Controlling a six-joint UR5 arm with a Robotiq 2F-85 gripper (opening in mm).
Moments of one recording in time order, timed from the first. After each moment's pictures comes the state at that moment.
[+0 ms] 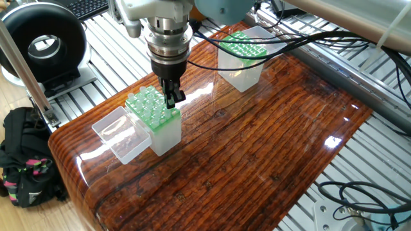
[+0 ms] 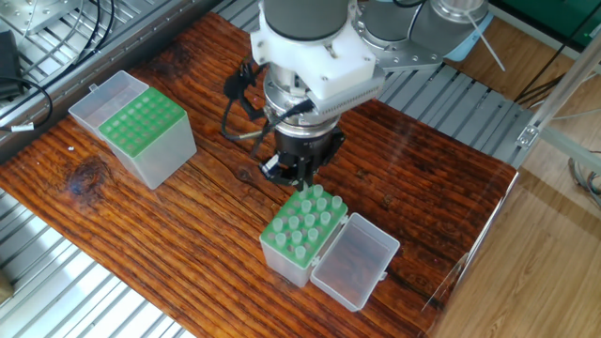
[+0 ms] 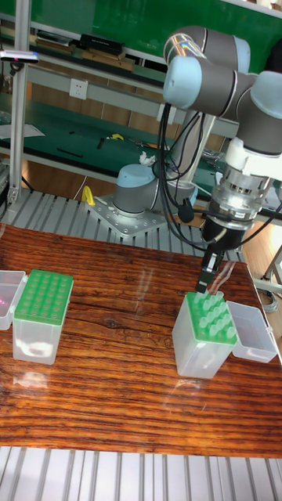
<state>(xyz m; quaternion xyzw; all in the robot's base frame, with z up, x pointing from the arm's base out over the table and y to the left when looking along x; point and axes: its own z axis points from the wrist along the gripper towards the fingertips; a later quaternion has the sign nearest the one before) 0.523 0.146 0.171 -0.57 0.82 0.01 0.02</state>
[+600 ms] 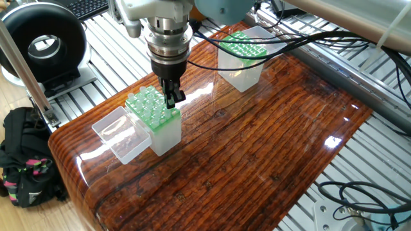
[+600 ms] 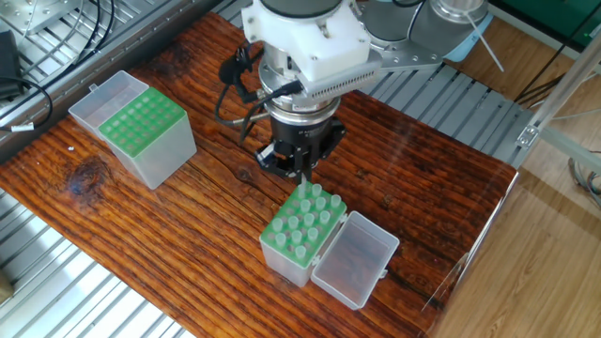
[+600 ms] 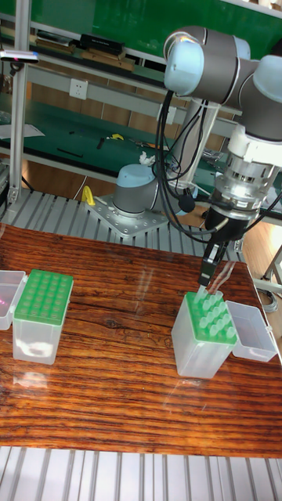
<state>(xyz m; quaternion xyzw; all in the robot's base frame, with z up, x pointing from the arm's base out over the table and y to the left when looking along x) 0.524 0.147 0.193 -0.54 0.84 0.02 0.03</state>
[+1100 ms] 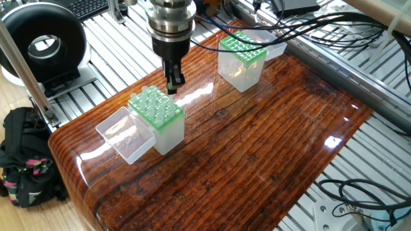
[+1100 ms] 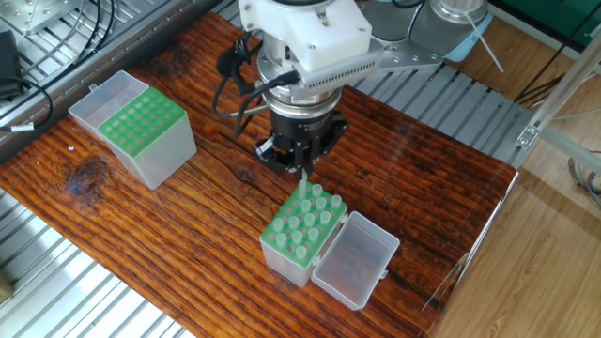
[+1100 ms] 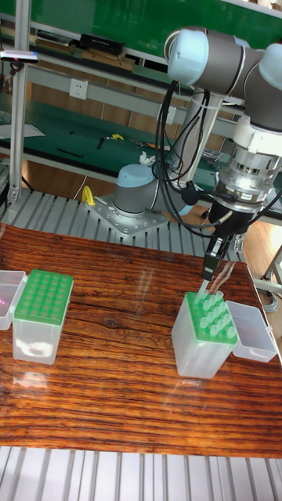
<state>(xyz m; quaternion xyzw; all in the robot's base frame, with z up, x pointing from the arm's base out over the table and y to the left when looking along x) 0.524 0.149 0.209 -0.53 0.85 0.02 0.02</state>
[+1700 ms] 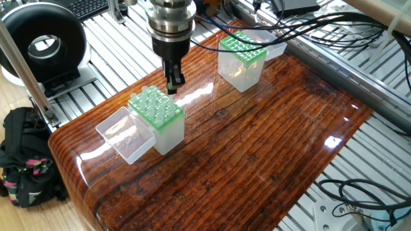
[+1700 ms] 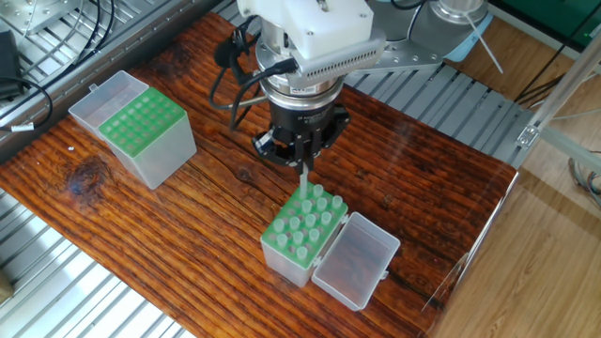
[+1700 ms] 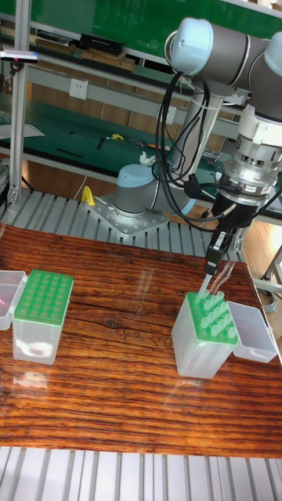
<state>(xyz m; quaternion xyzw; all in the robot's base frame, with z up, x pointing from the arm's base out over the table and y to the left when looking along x) 0.523 0.150 0.223 -0.53 0.85 0.03 0.02</state>
